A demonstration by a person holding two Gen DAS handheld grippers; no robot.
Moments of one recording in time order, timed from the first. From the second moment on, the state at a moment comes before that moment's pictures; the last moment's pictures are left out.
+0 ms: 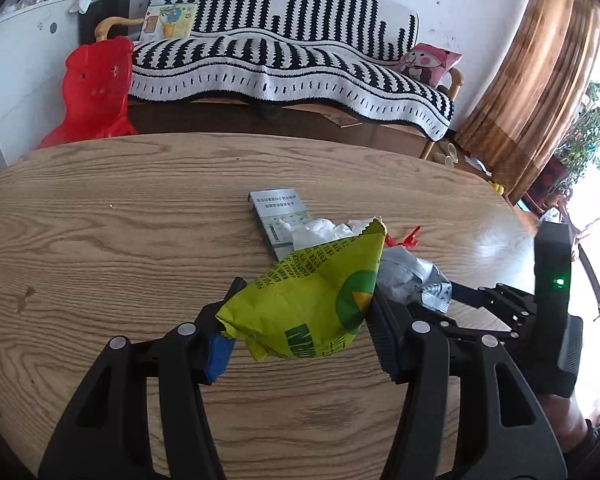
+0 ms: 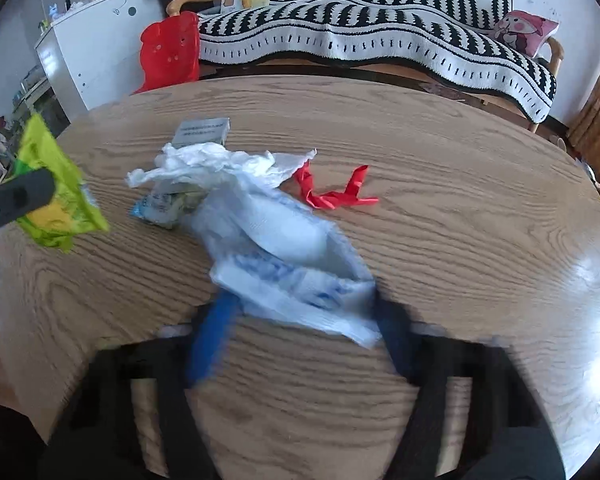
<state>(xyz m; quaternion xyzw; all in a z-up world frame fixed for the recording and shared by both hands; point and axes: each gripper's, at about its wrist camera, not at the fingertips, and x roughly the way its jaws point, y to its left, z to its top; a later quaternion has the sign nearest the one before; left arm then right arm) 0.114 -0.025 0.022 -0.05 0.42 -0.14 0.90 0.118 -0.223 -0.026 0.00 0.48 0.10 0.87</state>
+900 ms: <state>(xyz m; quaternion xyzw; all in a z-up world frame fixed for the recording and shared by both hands) -0.039 -0.362 0.013 0.07 0.40 -0.40 0.82 -0.203 -0.596 -0.007 0.17 0.45 -0.23 0.84</state>
